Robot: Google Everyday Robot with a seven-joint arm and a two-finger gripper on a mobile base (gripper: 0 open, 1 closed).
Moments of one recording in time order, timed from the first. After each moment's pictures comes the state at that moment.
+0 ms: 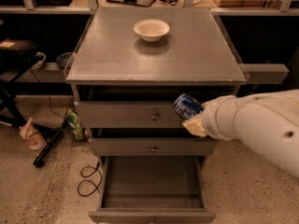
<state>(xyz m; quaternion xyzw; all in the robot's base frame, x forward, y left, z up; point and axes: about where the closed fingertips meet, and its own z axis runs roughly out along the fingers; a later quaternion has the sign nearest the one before) 0.511 -0.140 0.812 -0.36 0.85 -0.03 0.39</state>
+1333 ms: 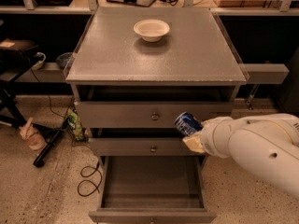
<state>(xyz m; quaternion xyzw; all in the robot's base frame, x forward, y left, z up) 0.500 -0.148 0.744 -0.34 0.87 -0.01 0.37</state>
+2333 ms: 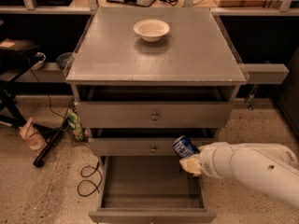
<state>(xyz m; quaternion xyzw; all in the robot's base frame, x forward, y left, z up) 0.477 -0.148 0.653 -0.29 0.89 0.08 0.33</state>
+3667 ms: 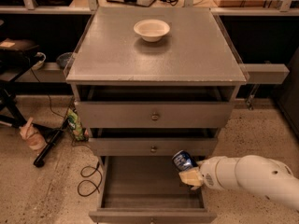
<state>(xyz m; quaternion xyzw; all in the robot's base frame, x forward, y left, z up) 0.459 -0.150 0.589 -0.26 0.90 0.16 0.30</state>
